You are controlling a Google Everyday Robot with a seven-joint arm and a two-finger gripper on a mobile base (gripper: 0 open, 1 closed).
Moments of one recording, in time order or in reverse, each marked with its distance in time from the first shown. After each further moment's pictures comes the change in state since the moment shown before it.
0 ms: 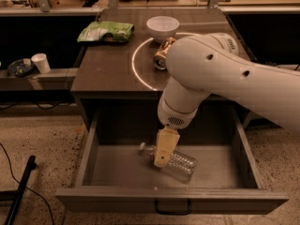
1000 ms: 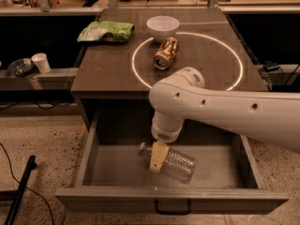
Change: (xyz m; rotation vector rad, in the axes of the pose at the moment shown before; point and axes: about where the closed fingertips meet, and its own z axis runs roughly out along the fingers) arm 0.020 -0.029 0.107 0.049 0.112 0.095
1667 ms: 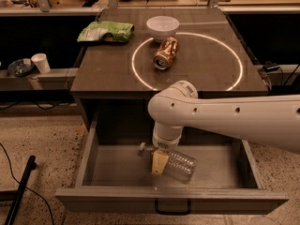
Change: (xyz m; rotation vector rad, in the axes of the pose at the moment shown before) arm 0.018 0.007 0.050 -0.060 0.071 0.070
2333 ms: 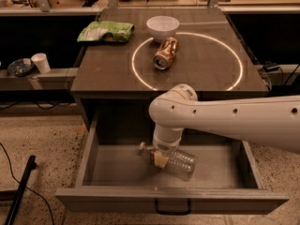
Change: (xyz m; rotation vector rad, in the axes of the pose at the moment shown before) arm 0.003 0.001 0.015 -0.018 0.004 0.034
